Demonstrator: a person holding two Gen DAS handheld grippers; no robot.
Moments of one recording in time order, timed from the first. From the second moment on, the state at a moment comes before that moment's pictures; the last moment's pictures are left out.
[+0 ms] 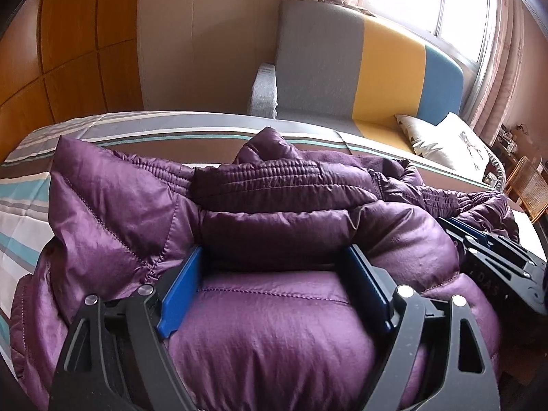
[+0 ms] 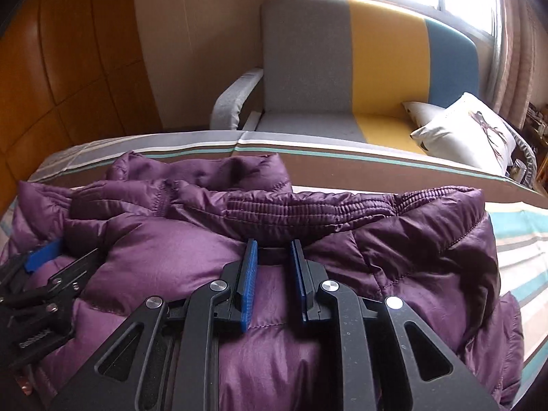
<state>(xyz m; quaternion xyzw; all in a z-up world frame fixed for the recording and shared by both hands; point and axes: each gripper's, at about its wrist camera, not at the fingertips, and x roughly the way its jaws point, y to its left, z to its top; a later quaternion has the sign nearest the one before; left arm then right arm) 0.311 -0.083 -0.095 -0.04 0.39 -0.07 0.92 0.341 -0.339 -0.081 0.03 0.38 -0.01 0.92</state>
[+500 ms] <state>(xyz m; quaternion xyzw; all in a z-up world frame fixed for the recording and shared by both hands) 0.321 -0.036 -0.060 -0.05 0.39 -0.02 0.92 0.321 -0.401 -0.044 0.11 0.34 -0.02 0.93</state>
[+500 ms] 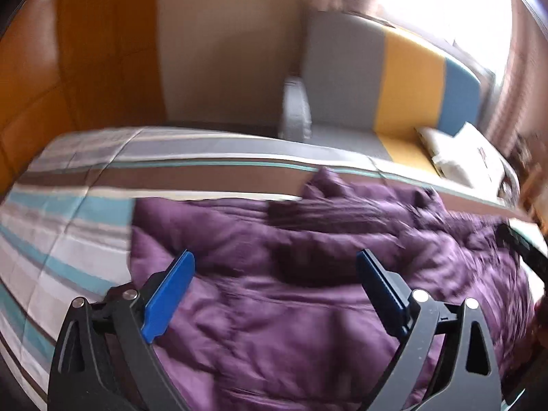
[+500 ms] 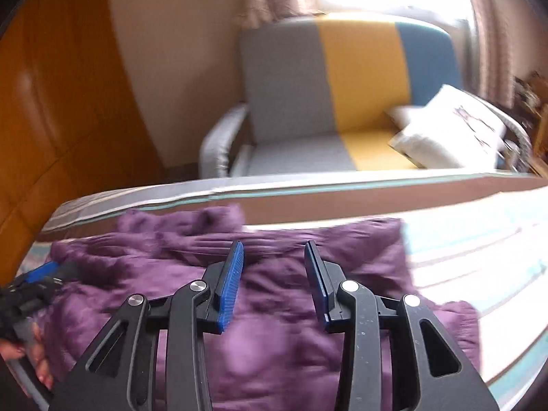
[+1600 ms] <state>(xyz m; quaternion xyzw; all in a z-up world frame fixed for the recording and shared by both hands) 0.233 0.037 -0.106 -0.10 0.40 0.01 0.91 0.330 -0.402 -0.086 0.07 0.40 -0.08 0.91</state>
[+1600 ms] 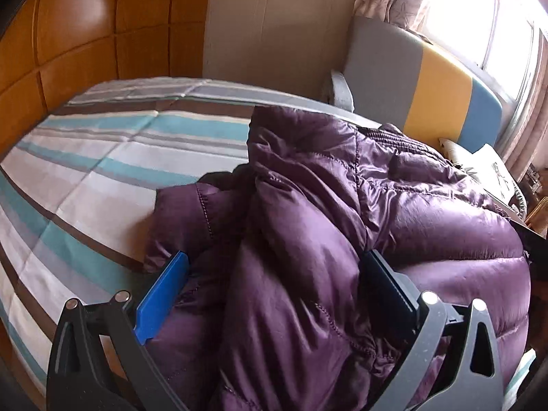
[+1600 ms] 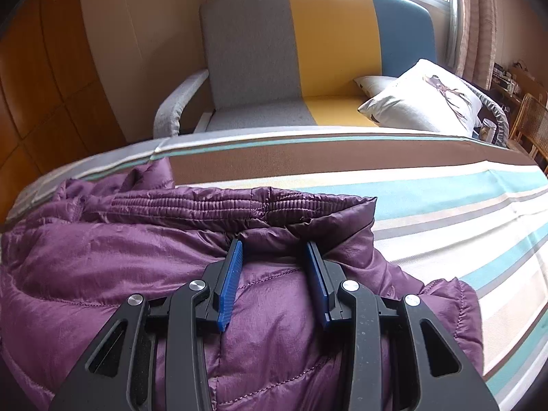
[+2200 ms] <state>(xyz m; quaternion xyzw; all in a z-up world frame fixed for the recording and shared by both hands) 0.165 0.092 -0.114 -0.27 0.38 0.03 0.88 0.189 -0.354 -0.038 0.14 0.35 0.03 0.93</state>
